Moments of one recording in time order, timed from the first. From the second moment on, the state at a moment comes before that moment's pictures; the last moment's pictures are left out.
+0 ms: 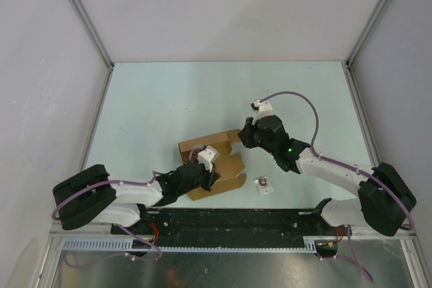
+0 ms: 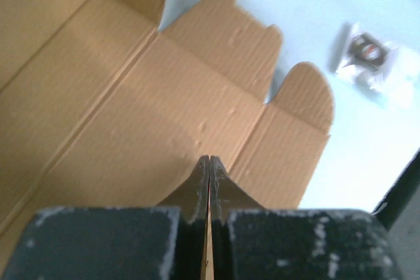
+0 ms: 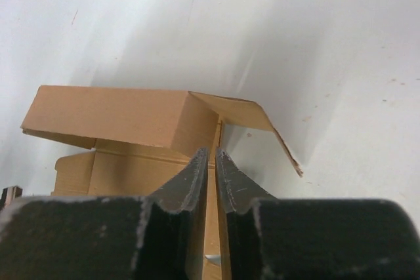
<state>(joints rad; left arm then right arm) -1.03 1.32 0.24 0.56 -0.14 -0.37 0.77 1.32 0.72 0.16 0.12 0.47</state>
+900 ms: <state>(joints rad) -1.09 1.15 0.39 0.35 -0.13 -0.29 0.64 1.27 0.75 -0.03 0.06 0.31</state>
